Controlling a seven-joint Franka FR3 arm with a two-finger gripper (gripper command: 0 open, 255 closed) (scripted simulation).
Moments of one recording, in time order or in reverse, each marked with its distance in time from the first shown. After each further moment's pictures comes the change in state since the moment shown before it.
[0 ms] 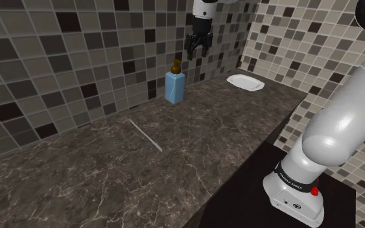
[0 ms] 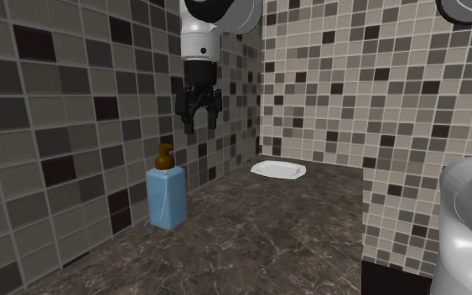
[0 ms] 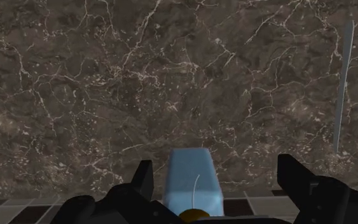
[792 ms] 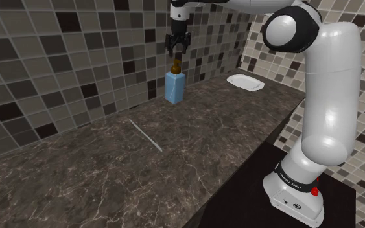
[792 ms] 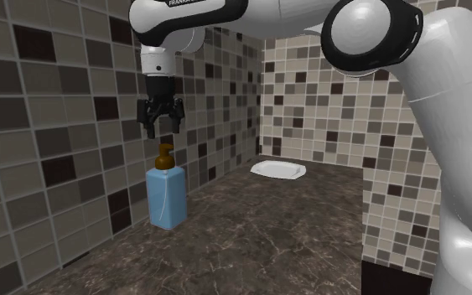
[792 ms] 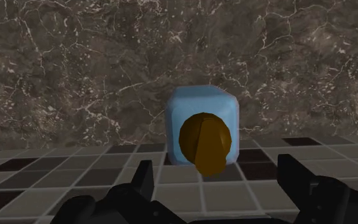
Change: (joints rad) arm -0.017 0.542 -0.012 0.676 0.000 -0.160 -0.026
